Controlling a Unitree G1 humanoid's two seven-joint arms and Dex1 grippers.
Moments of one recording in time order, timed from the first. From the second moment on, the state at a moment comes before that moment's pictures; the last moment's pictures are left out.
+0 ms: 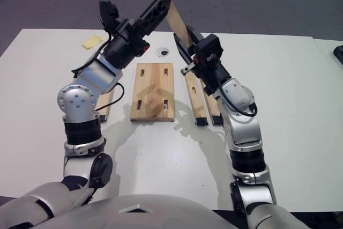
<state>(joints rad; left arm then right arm) -0.59 -0.06 0.16 -0.16 -1.02 0.74 -0.10 -0.30 -0.29 0.08 -0.33 0.15 0.17 0.39</state>
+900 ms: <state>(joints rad) -0.59 -0.06 0.15 -0.14 -1.01 0.72 -0.11 -0.27 -0.29 0.10 -0.32 0.13 0.18 0.43</state>
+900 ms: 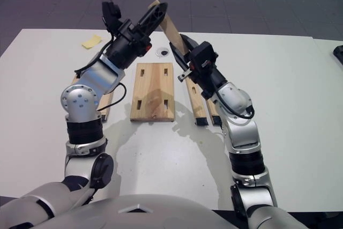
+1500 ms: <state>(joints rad) -0.58 -0.03 0.13 -0.13 -0.96 0.71 -0.18 -0.26 -0.29 0.12 -0.32 0.12 0.17 0.44</state>
